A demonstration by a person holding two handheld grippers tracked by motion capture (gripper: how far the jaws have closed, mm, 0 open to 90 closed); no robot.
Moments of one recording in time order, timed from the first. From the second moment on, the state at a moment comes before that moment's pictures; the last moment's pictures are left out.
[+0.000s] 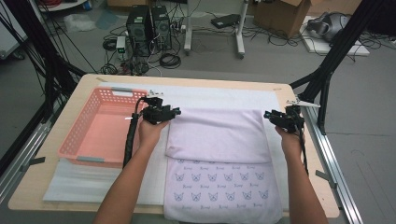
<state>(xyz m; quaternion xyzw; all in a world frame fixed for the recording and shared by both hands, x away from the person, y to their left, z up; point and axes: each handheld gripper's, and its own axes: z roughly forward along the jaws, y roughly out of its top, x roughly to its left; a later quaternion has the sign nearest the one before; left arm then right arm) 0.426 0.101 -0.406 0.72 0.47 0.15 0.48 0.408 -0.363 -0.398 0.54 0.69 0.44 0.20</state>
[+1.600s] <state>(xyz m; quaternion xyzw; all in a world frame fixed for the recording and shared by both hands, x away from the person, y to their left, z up) 0.247 0.112 -0.448 0.76 0.38 0.11 0.51 0.245 -0.379 -0.432 0.45 0.75 0.46 0.11</state>
